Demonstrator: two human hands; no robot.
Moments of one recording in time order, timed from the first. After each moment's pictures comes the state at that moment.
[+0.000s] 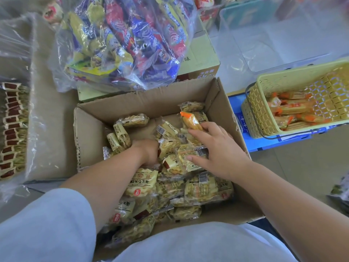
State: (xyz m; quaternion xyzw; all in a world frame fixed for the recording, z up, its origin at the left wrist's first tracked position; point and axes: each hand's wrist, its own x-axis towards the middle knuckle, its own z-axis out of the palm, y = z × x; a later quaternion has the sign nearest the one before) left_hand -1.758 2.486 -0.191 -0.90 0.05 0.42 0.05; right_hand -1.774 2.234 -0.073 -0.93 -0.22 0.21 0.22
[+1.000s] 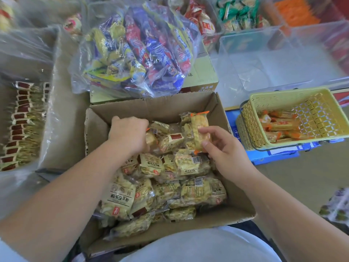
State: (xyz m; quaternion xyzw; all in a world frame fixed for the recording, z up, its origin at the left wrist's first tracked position) left_hand -1.762 2.502 -0.053 -0.98 -0.02 0.17 0.07; right_hand -1.787 2.227 -0.041 -0.83 -0.07 0.16 0.54
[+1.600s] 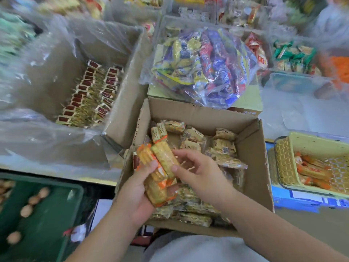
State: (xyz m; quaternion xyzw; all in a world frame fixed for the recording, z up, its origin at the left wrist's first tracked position) left_hand -1.948 2.480 -0.028 -0.24 -0.35 0.00 -0.91; right_hand -1.837 2.342 -0.021 -0.76 -0.22 0.32 0.52
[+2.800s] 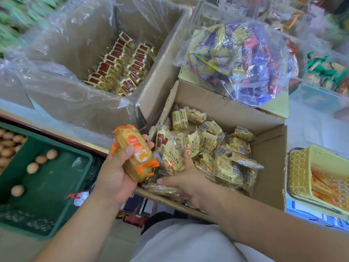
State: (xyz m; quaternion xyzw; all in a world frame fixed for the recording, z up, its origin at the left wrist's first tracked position) left_hand -2.014 2.538 -0.073 -0.26 -0.28 -0.22 -0.90; right_hand -1.894 2.392 -0.079 -0.72 0.07 0.55 0.42
